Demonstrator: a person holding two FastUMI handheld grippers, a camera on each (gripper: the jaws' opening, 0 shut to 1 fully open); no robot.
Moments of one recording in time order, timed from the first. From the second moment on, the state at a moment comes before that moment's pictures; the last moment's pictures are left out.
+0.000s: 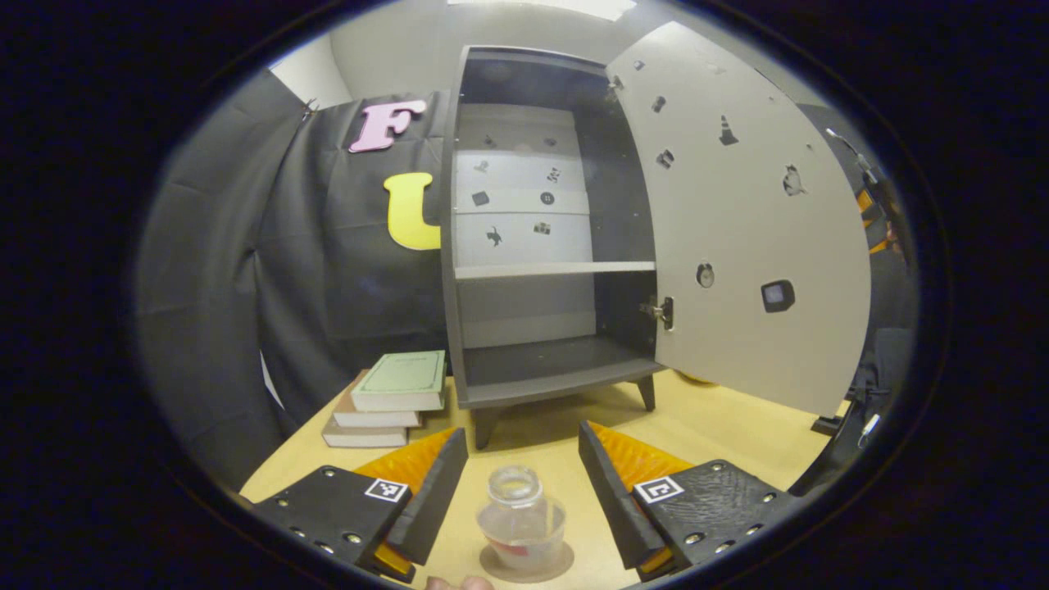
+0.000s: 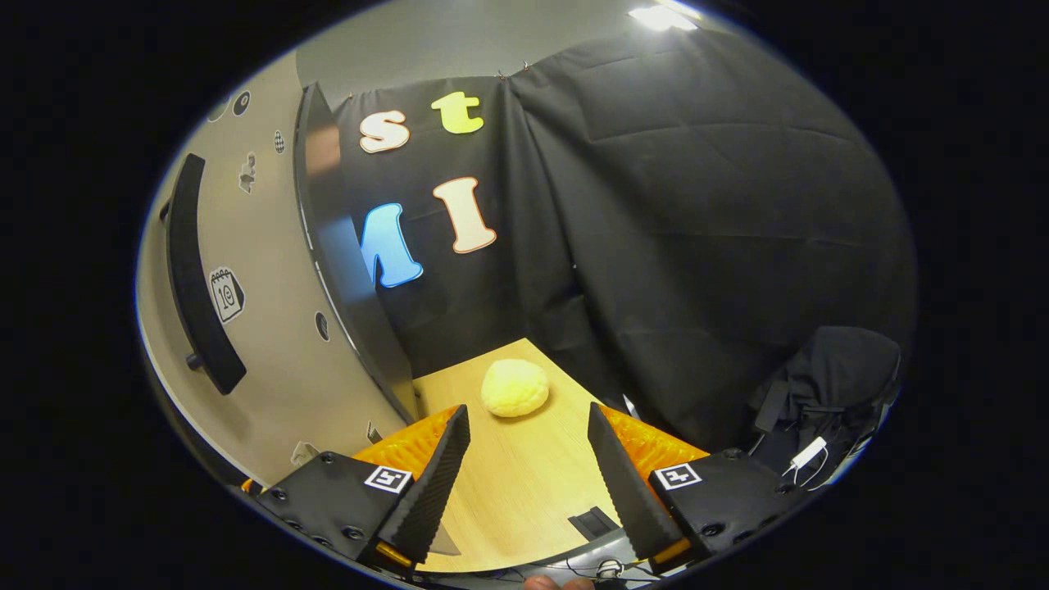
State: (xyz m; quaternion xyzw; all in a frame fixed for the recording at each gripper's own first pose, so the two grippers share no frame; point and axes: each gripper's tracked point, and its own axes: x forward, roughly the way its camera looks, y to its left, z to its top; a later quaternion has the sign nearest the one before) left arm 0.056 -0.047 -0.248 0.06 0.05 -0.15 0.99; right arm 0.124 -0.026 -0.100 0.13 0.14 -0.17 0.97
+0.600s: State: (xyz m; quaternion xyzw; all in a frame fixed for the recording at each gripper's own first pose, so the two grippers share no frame) left arm 0.024 -0.062 -0.087 0.05 0.01 -0.10 0.99; right arm 0.145 -0.067 -0.062 0.13 0.08 -0.14 0.98
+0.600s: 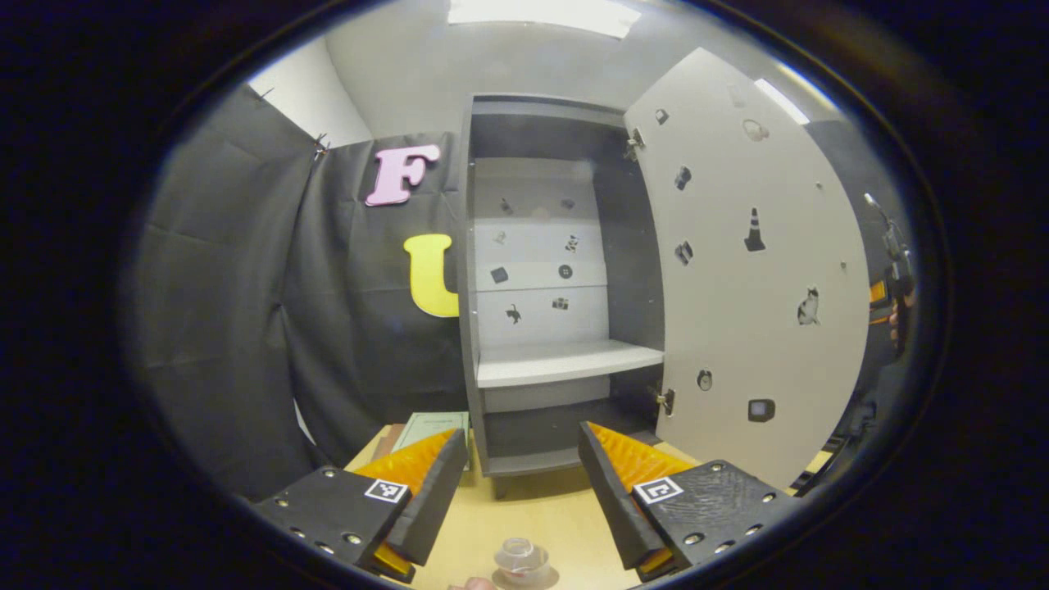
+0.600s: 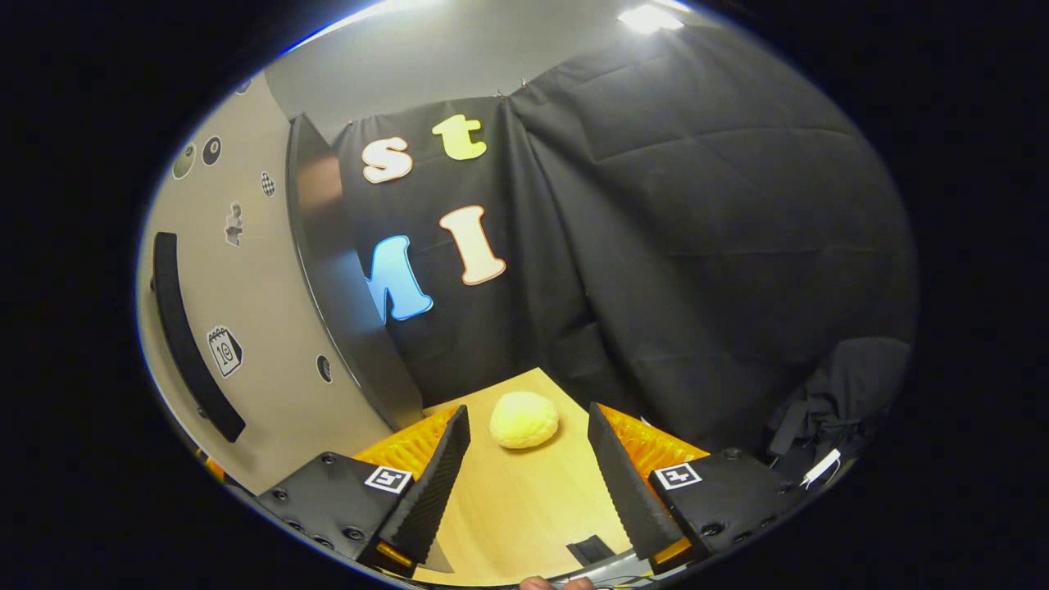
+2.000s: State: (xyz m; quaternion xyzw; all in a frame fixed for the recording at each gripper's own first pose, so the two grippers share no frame) left arm -0.019 -0.021 -0.003 -0.03 0.07 0.02 1.00; right arm 0.145 0.059 0.062 0.04 0.06 0.07 1.00
